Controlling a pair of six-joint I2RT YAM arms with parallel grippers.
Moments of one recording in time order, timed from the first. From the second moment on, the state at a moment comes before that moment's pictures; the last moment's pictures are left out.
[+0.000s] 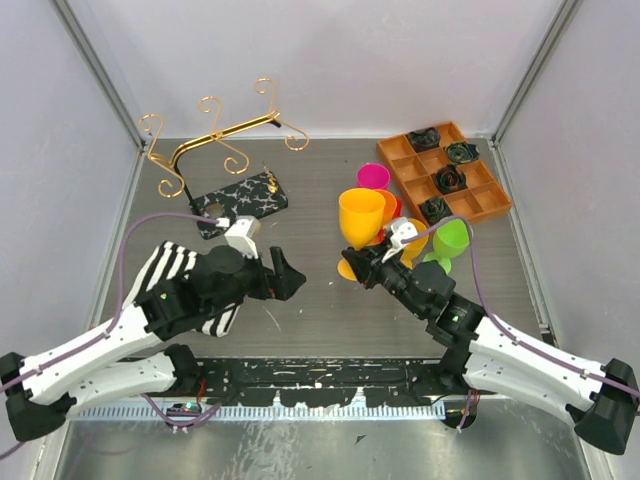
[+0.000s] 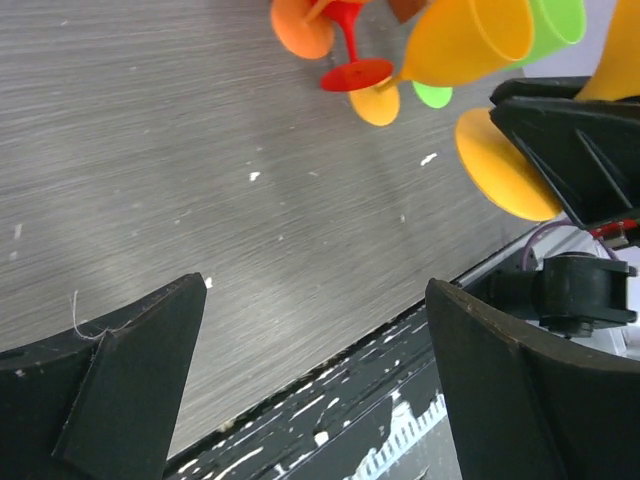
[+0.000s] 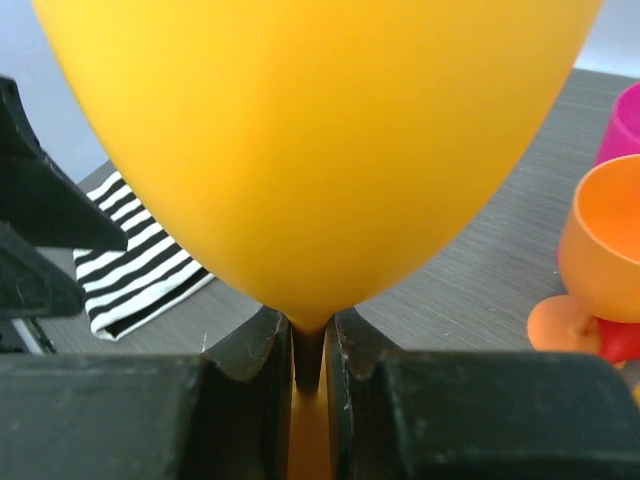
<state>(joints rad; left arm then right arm) -0.96 0.80 0.80 -0.48 -0.21 -0.73 0.92 0.74 0.48 0.24 0.19 0.24</state>
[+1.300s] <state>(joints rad) -1.12 1.06 0.92 0.30 -0.22 -0.97 0.92 0.80 0.56 0.96 0.10 0.02</state>
